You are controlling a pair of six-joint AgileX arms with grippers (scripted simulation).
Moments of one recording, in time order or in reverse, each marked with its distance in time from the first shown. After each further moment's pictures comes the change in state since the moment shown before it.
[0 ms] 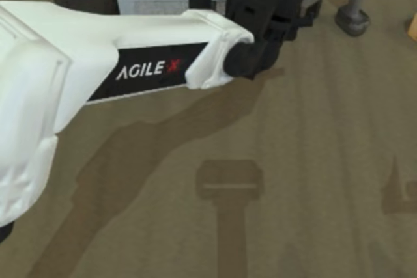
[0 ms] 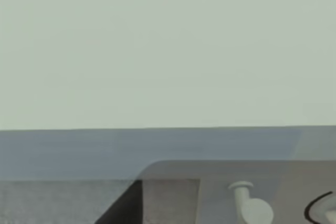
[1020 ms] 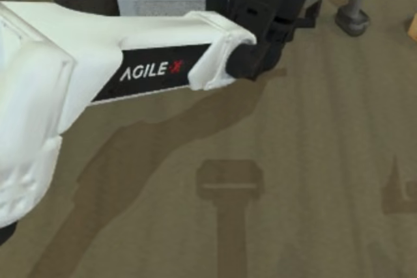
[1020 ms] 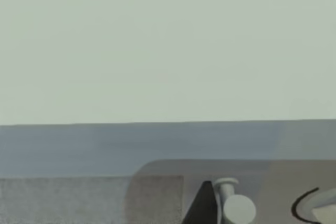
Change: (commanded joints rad) left arm 0.000 0.000 0.000 0.000 0.000 0.000; right arm 0.000 0.000 0.000 0.000 0.000 0.000
